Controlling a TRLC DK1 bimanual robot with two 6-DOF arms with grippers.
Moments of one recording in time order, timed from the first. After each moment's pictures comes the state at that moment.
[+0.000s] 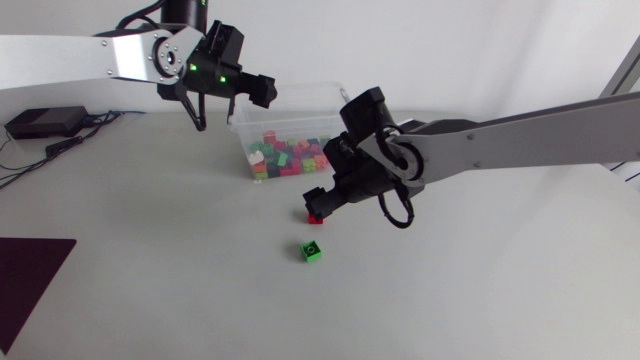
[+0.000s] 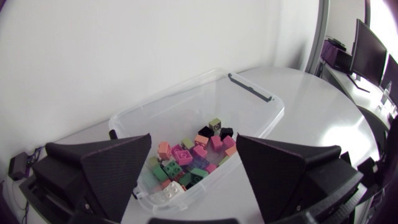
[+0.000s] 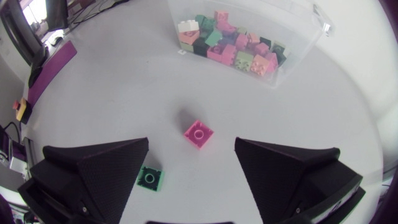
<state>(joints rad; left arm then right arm) -0.26 1.95 1.64 -0.23 0.17 0.18 0.58 1.85 1.18 -0.23 -0.10 -0.03</state>
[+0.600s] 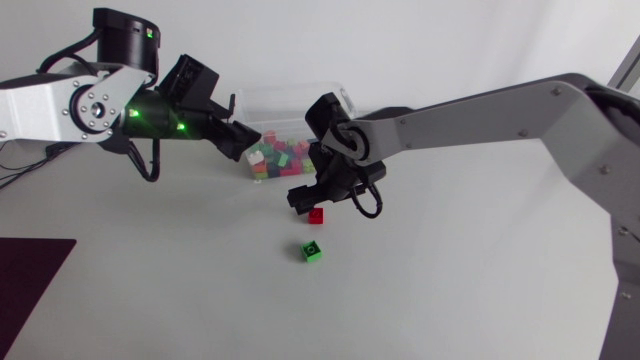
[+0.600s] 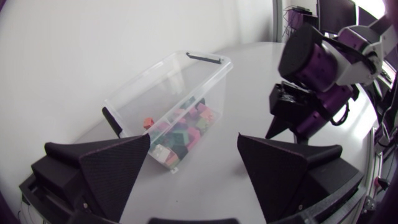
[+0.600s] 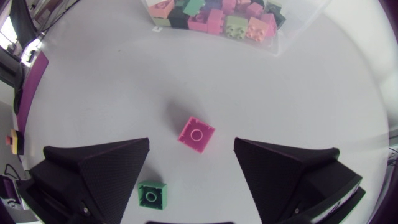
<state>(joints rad) -0.25 1.56 1.14 -0.15 0.28 0.41 0.62 2.09 1.49 -0.50 -0.02 0.17</state>
